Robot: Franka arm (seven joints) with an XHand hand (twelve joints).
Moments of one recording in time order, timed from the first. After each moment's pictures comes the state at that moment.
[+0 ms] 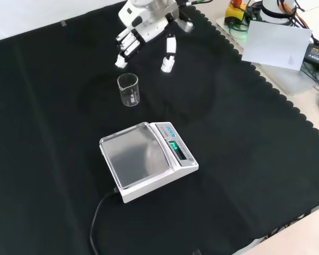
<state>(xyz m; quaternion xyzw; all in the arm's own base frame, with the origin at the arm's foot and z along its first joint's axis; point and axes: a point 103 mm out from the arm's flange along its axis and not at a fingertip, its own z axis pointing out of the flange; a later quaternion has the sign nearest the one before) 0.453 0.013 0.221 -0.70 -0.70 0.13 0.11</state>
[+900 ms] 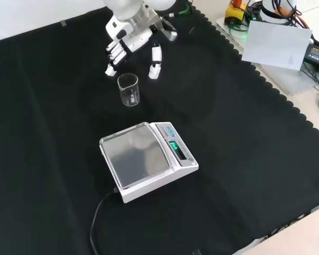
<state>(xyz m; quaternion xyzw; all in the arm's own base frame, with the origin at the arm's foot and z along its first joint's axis) 0.474 -0.035 0.166 -0.71 -0.68 0.15 0.14</state>
